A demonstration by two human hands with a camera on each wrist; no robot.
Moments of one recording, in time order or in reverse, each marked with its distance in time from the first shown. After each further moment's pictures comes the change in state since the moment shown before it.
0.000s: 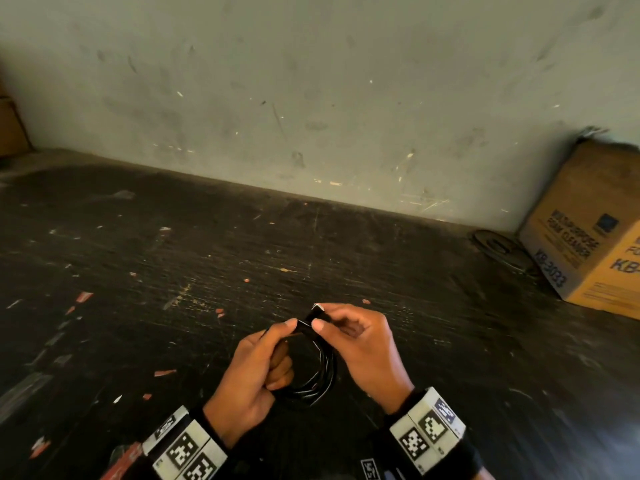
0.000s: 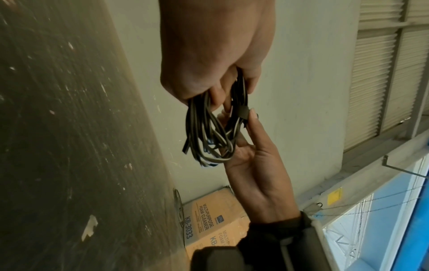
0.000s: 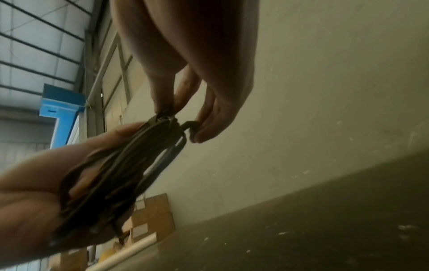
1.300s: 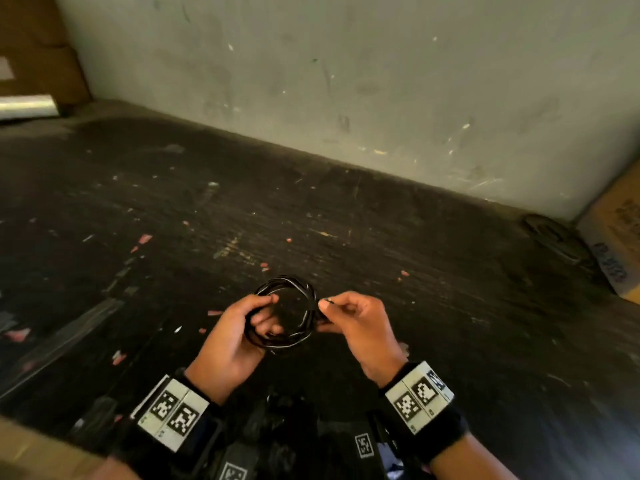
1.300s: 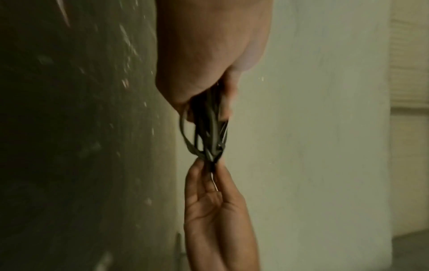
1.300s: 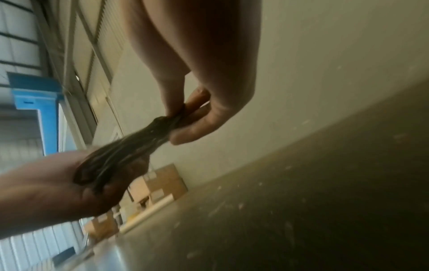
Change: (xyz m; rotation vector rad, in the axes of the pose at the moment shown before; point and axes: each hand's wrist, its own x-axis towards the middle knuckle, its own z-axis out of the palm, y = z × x) left_hand -0.019 0.011 -0.091 -0.283 0.174 -0.075; right_hand -0.007 0.029 0.078 0.239 -0.066 0.335
